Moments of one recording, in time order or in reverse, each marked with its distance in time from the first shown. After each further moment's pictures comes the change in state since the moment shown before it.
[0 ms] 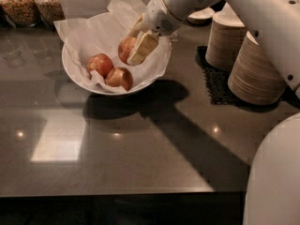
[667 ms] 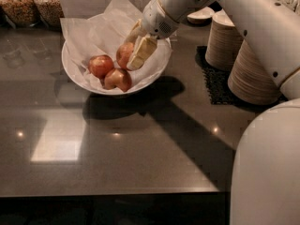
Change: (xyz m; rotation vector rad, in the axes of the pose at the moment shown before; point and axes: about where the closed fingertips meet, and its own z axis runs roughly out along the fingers) arm 0.002 0.012 0.013 -0.107 -0.001 -0.028
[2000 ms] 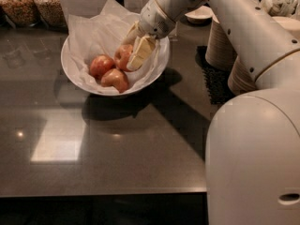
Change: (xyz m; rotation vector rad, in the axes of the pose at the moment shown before) arm 0.003 -0.006 0.013 -0.114 -0.046 -0.034
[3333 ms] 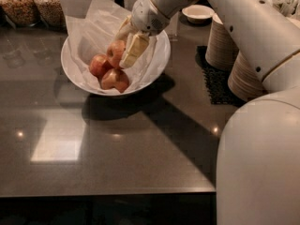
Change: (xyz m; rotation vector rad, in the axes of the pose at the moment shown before) arm -0.027 0.002 -0.001 0.059 0.007 -0.083
